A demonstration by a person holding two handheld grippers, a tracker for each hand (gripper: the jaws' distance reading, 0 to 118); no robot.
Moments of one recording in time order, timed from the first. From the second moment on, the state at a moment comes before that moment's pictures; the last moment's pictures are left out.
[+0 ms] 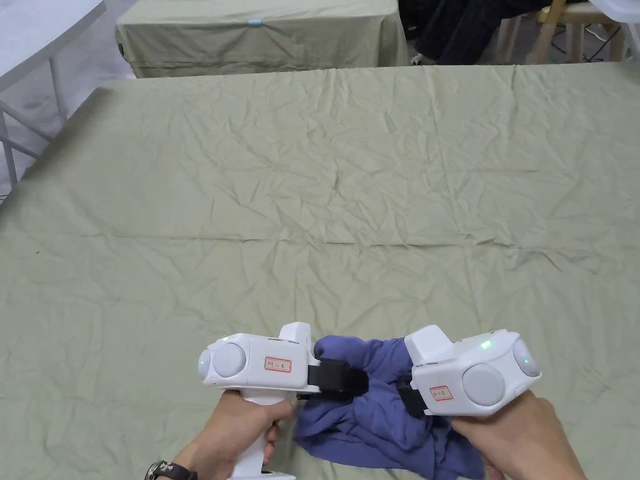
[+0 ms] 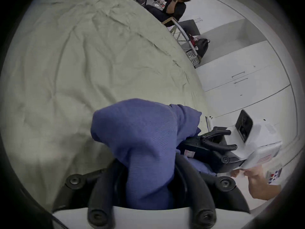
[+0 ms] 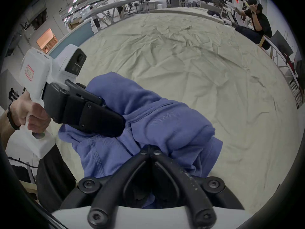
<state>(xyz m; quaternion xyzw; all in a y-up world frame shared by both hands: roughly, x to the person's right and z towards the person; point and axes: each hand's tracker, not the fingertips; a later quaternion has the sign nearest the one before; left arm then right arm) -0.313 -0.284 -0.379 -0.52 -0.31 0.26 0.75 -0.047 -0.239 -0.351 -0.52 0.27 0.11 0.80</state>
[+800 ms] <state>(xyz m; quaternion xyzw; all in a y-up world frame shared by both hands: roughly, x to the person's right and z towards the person) -0.383 -0.228 -0.313 -0.51 -0.20 0.18 0.82 0.018 -0.095 -0.204 -0.28 0.16 0.04 0.95</state>
